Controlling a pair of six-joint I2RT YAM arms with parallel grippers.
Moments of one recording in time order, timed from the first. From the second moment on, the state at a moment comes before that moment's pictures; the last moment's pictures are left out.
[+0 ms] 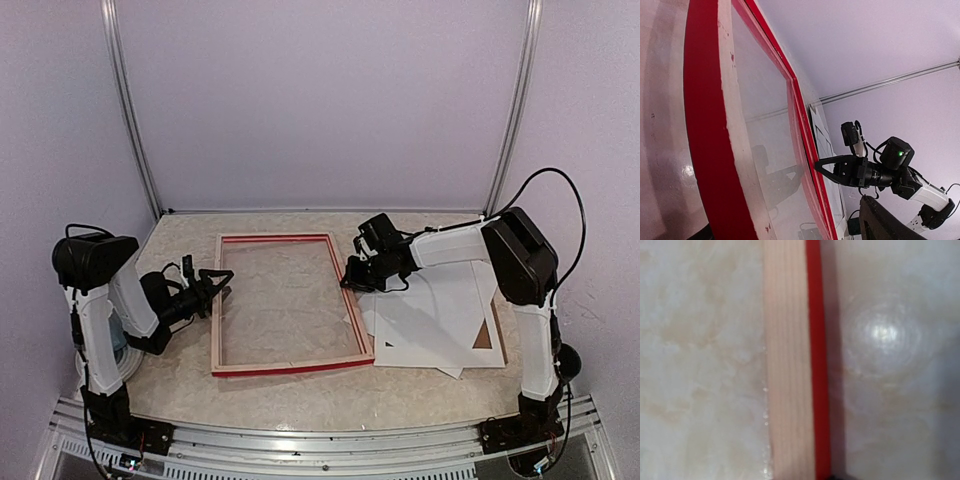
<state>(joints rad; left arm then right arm) -0.18 2.08 0.41 1.57 0.61 -1.13 0.65 2.16 1.46 -0.18 -0.19 0.67</state>
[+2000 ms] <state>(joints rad) -0.23 2.05 0.43 1.57 0.74 -1.18 0.60 2.23 1.54 -0.14 -0.28 0.60</state>
